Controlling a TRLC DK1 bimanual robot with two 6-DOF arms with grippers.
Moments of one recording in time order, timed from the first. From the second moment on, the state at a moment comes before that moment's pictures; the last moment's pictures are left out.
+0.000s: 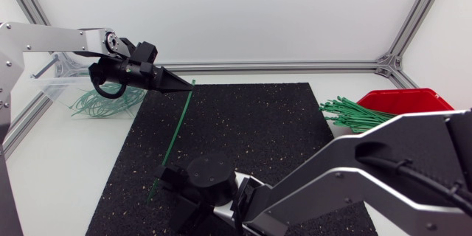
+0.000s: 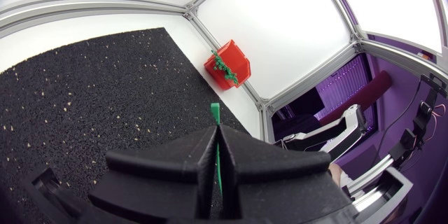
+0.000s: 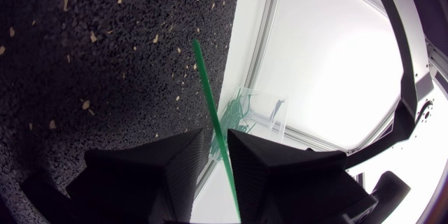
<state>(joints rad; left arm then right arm) -0.05 2.21 1.72 -1.11 1.31 0.71 1.10 2.11 0.80 0.96 0.09 -1.88</state>
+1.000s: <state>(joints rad) -0.07 2.22 1.75 -1.19 1.32 0.75 1.12 2.12 0.82 0.97 0.08 -1.89</state>
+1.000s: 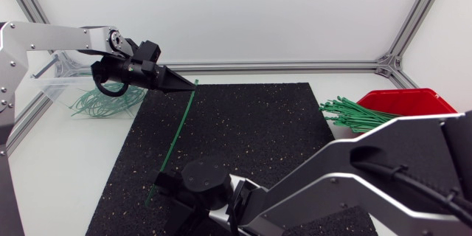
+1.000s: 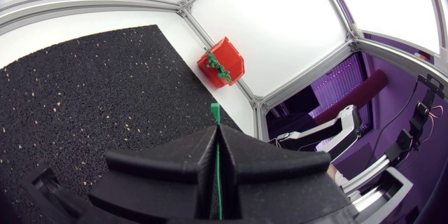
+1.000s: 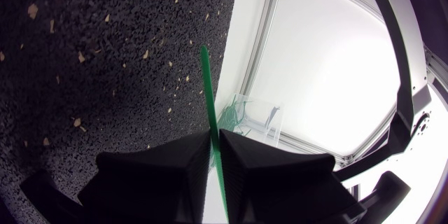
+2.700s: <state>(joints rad) -0.06 2.22 1.75 -1.20 1.32 0.81 1.13 2.07 0.92 0.63 0.15 -1.49</state>
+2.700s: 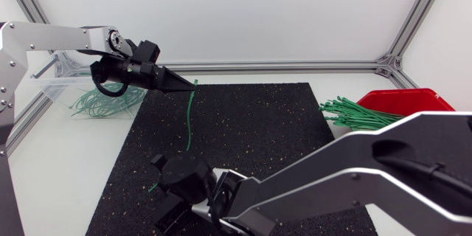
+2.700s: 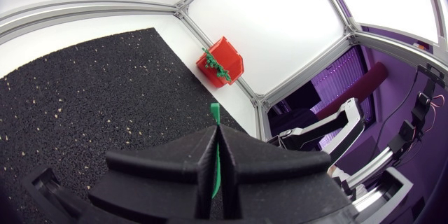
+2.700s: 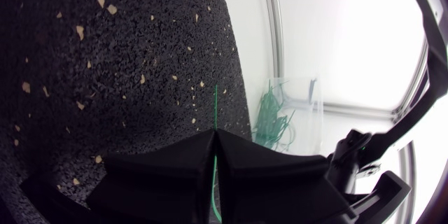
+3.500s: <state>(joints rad) -0.08 2.00 1.64 -1.22 1.34 0.85 1.00 1.69 0.96 0.16 -0.01 -0.87</state>
